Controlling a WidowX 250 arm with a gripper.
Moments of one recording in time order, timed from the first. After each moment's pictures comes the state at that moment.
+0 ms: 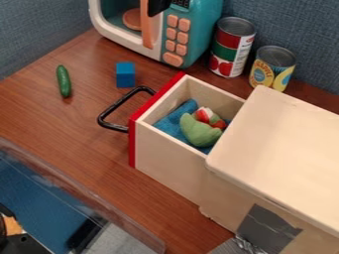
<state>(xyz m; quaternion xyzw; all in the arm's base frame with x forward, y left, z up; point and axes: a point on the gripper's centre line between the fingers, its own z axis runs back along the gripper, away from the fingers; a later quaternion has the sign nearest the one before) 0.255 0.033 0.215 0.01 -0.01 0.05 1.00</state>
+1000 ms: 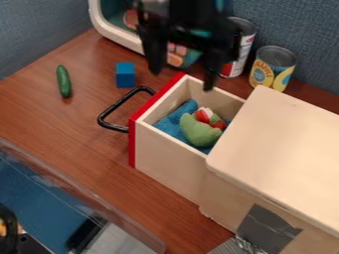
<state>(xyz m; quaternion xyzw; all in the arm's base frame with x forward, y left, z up) 0.268 -0.035 0.149 -0.02 -0.10 0.12 0.99</state>
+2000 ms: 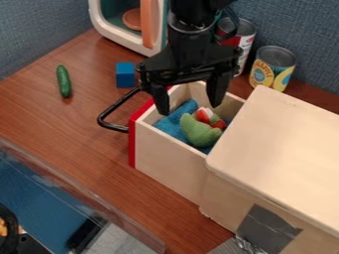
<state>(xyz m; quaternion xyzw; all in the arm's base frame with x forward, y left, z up) 0.273 -0.031 0.120 -0.05 -0.13 0.39 0.91</state>
